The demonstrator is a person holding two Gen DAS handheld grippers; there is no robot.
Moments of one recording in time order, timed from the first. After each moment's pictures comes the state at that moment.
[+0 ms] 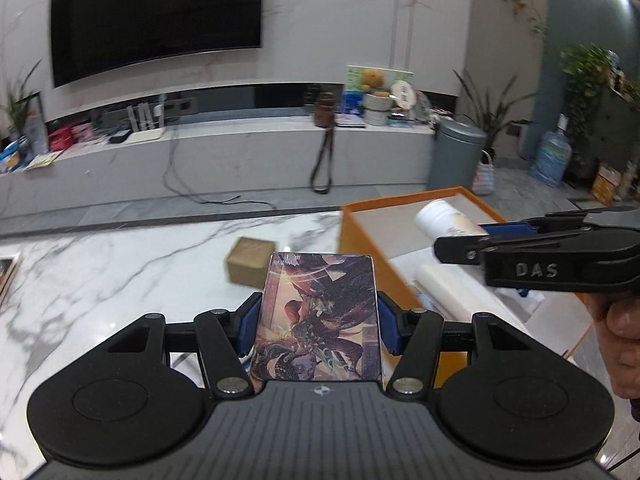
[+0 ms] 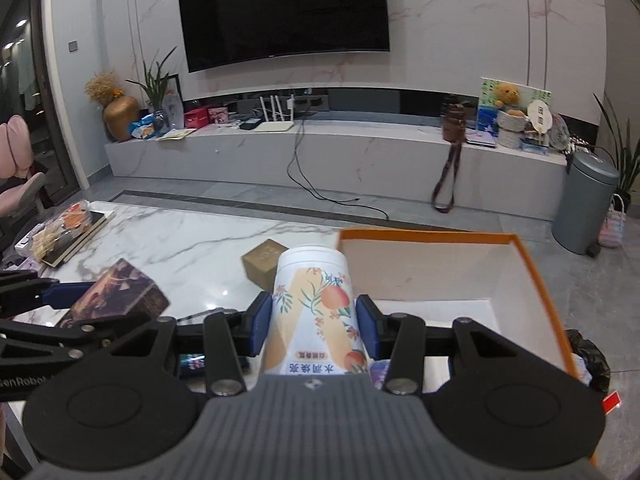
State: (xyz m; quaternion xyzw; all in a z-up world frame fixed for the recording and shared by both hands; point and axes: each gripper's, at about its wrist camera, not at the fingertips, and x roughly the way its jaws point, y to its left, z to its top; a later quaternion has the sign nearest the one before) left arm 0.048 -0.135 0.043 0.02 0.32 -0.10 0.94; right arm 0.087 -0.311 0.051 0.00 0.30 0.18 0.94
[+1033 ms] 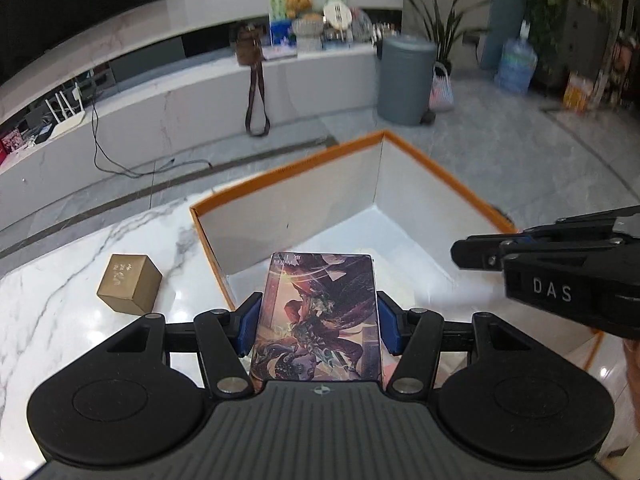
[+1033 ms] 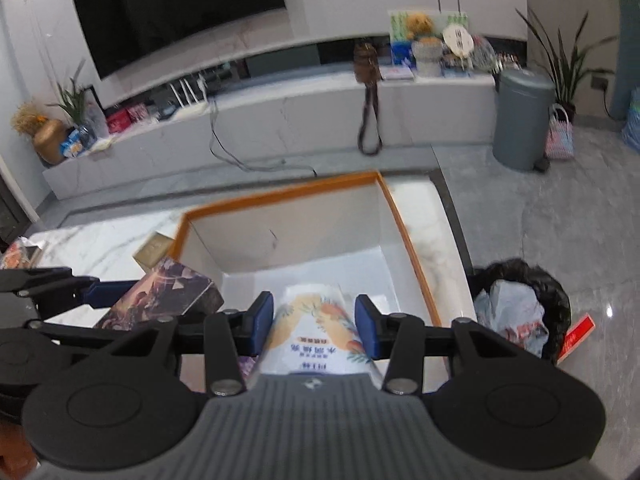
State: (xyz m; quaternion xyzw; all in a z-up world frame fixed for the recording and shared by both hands) left arm 0.148 -0.262 0.002 0.10 0.42 -0.15 0.89; right arm 0.142 -0.416 0.018 0.08 0.40 0.09 0.91
